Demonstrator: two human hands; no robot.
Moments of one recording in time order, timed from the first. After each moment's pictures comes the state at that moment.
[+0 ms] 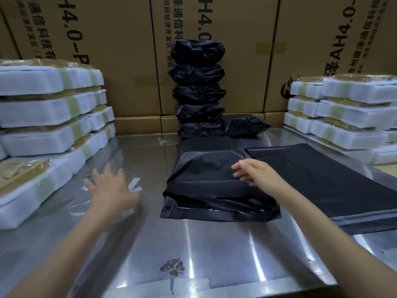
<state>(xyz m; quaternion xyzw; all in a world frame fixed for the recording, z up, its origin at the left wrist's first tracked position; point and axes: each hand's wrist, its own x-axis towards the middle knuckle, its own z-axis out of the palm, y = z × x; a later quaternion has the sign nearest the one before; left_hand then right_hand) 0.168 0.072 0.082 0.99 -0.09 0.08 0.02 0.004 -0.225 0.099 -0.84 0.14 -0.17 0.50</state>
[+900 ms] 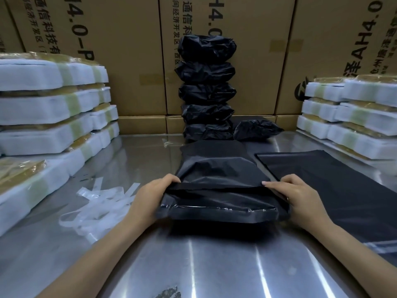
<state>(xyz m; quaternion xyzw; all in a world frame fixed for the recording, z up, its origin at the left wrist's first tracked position) 0.170 0.019 0.054 0.80 -0.47 0.17 0.32 -0.012 -0.286 0.050 -0.93 0.03 -0.35 0.08</state>
